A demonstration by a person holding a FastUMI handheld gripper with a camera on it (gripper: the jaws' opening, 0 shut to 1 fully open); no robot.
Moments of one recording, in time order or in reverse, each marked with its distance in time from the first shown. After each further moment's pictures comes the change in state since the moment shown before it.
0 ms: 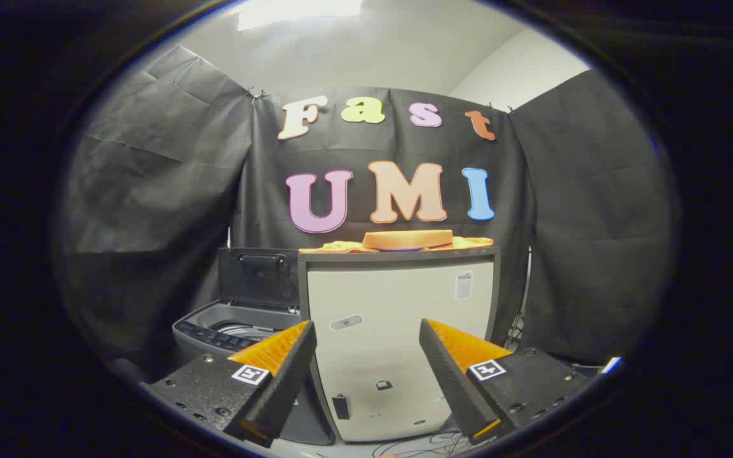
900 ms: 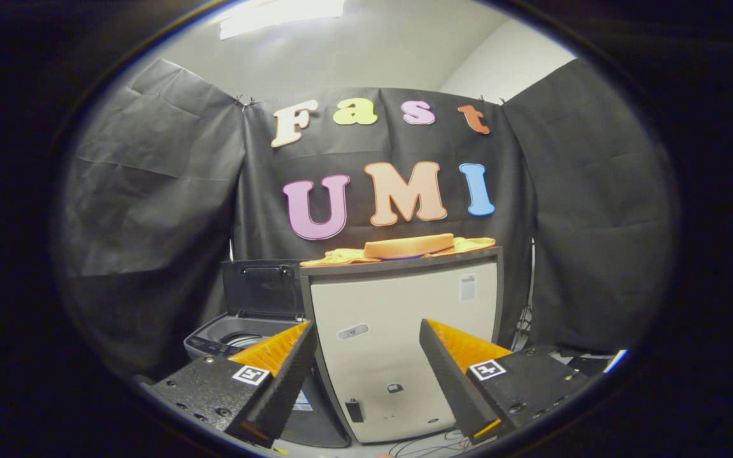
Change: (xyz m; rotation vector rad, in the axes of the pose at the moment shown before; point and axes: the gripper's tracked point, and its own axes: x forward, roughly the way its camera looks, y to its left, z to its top) arm 0.011 0.004 0.023 0.049 0.014 0.005
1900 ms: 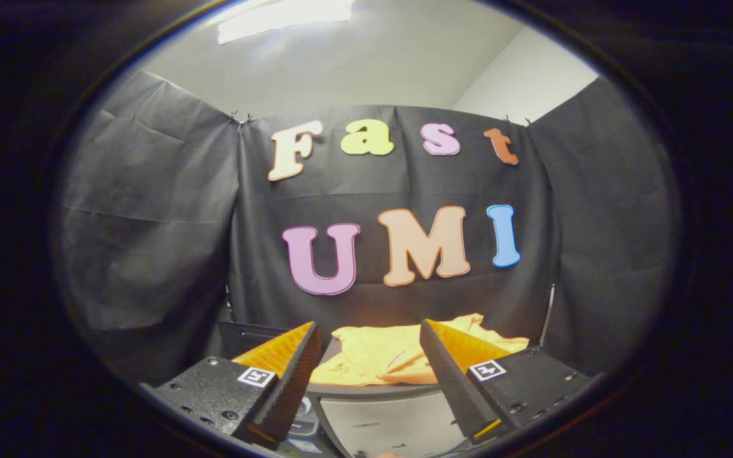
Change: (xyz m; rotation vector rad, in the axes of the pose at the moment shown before) arm 0.143 0.015 0.187 -0.045 -0.057 0.001
